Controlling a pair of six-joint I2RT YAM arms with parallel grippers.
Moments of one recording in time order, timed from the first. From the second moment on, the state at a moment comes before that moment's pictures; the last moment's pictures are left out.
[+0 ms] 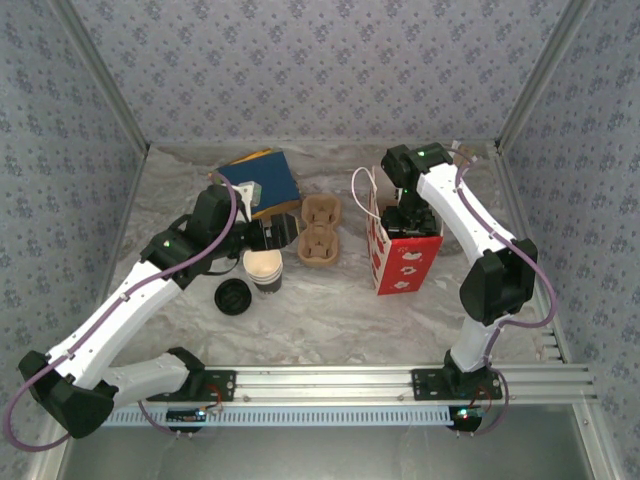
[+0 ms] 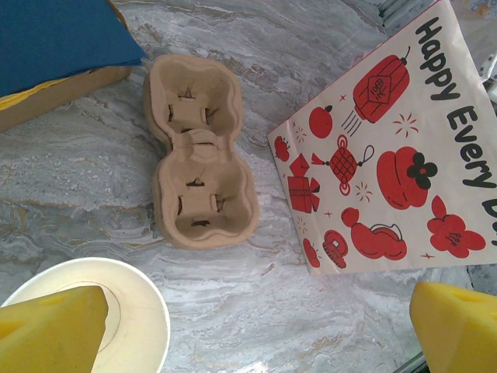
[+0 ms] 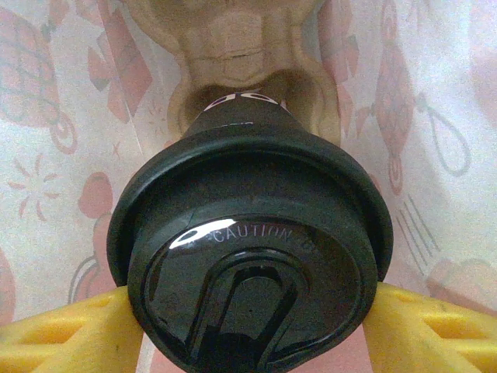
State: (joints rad) left arm -0.64 1.08 1.15 -0.70 0.09 -0.64; right arm 0.39 1.77 1.75 -1.60 -0.01 0.45
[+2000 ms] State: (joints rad) left arm -0.64 1.09 1.15 -0.70 0.09 -0.64; right arm 0.38 1.80 1.81 -1.68 -0.01 0.44
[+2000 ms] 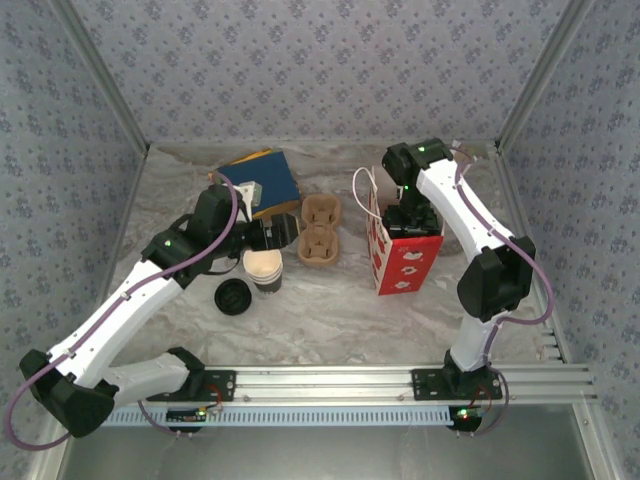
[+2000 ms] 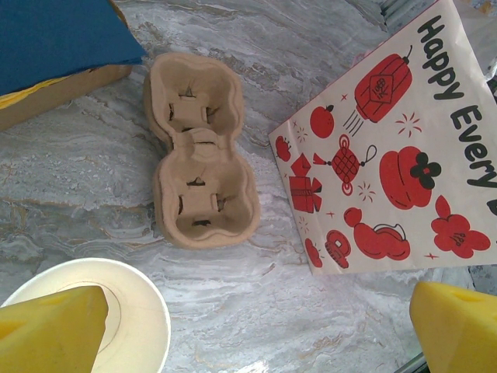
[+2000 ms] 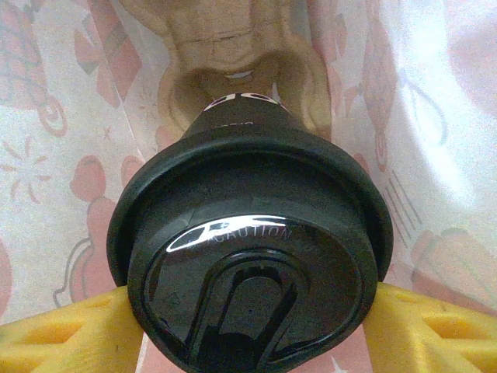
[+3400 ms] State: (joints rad) left arm -0.64 1.10 1.15 -0.69 0.09 -0.64; right arm 0.37 1.80 1.81 -1.68 -0.01 0.44
